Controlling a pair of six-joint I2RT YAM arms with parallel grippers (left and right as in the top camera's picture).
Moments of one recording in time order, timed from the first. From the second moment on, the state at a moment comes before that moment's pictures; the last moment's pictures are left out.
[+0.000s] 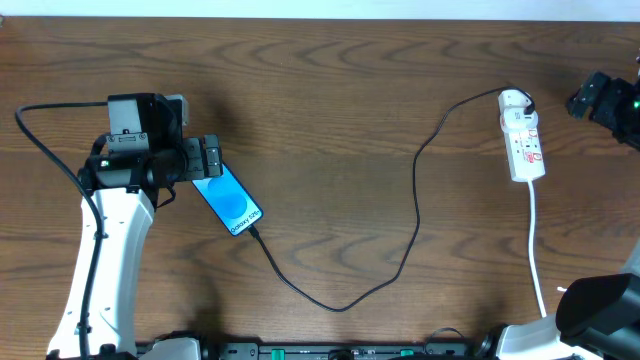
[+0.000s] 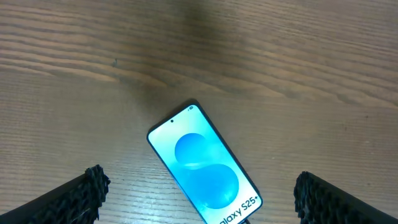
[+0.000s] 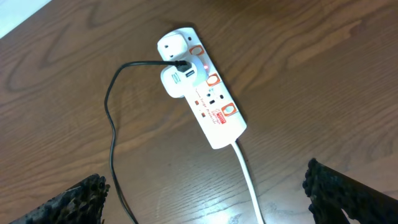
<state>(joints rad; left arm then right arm) 0.08 1.36 1.11 -0.78 0.15 -0.04 -0.45 1.70 1.82 -1.22 -0.19 0.09</state>
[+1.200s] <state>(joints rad) 0.08 0.94 0.71 -0.29 0.15 -0.03 -0.45 1.70 1.82 -1.22 -0.19 0.09</state>
